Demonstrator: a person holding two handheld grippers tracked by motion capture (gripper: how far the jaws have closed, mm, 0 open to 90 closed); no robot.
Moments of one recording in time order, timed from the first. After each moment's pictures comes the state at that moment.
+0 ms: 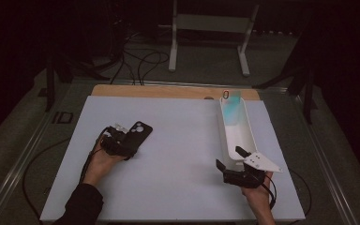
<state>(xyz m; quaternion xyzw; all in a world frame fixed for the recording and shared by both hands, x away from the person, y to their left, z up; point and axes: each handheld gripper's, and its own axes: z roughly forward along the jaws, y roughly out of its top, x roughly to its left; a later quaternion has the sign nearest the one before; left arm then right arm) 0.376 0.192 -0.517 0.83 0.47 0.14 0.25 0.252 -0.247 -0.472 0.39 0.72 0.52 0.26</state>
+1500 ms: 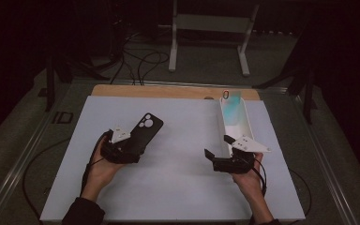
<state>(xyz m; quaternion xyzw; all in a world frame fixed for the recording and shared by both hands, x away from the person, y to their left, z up) 0.316 0.166 -0.461 0.81 0.40 0.21 0.38 0.284 -0.215 -0.442 0.37 0.74 0.51 0.22</state>
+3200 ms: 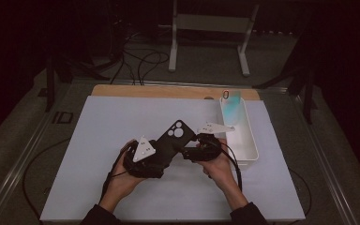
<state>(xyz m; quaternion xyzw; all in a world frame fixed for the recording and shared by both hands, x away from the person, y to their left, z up) 0.277 0.101 -0.446 0.82 0.29 0.20 0.44 0.319 -0.133 -0.431 0.35 0.77 0.53 0.06</state>
